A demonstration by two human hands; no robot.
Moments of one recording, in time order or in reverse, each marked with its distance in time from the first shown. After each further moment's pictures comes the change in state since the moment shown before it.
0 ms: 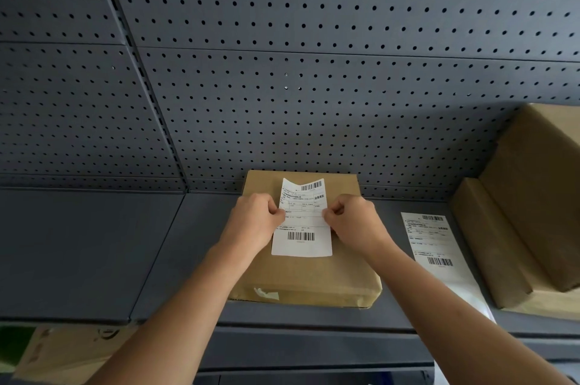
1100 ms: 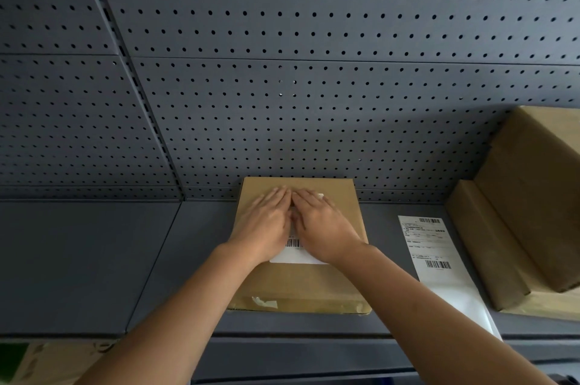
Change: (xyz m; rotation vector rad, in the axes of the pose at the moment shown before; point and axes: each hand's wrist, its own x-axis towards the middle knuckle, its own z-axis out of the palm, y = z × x) left_hand 0.015 -0.004 0.017 0.416 -0.139 0.437; right_hand 0.014 -0.009 0.040 -0.461 -0.077 -0.524
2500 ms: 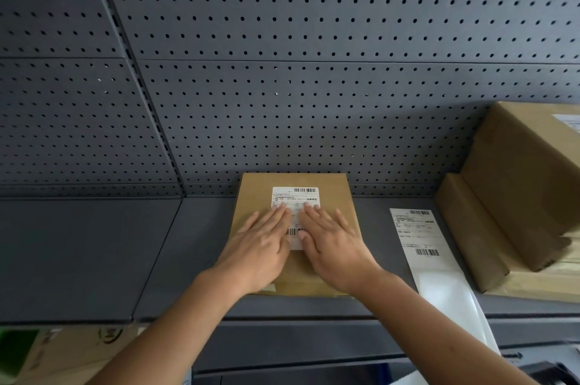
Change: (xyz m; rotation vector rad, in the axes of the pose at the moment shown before) left_hand -0.066 0.018 -0.008 0.028 -0.118 0.038; right_hand -0.073 -0.012 -0.011 -0.019 -0.037 0.048
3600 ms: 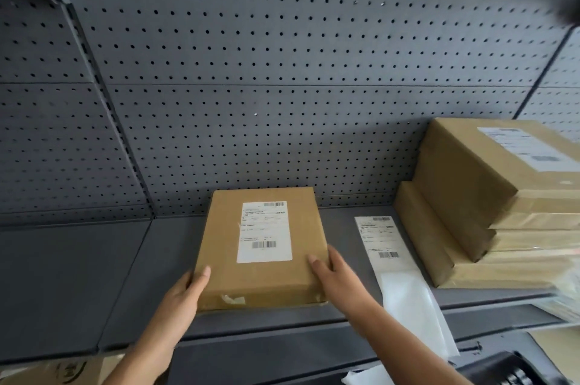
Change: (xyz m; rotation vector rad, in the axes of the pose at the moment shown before) left_hand -0.077 -0.017 0.011 -1.091 0.112 -0.687; right_hand -0.056 0.028 0.006 0.898 0.038 0.638
